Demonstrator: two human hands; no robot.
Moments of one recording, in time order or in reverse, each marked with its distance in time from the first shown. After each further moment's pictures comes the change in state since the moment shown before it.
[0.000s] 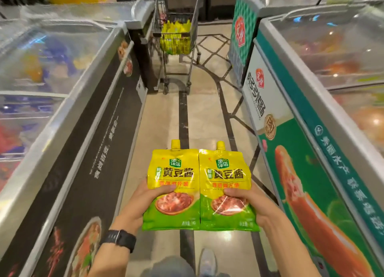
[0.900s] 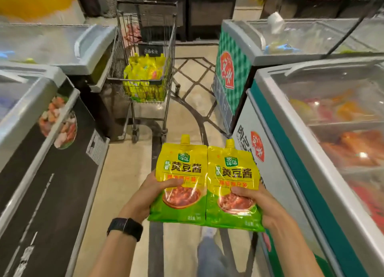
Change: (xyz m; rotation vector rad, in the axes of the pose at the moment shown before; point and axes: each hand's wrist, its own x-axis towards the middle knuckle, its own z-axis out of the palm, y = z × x) left_hand 0.631 0.346 0.106 0.078 -0.137 0.030; right_hand 0.511 -0.442 -0.111 0.023 0.203 -0.055
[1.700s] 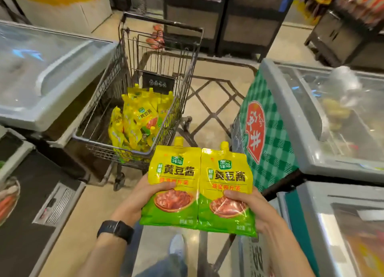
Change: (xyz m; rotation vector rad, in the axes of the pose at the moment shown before) left_hand 0.523 0.255 -0.058 -0.119 0.215 0.044; right_hand 0.529 -0.366 0.052 -0.120 -0.200 0.081
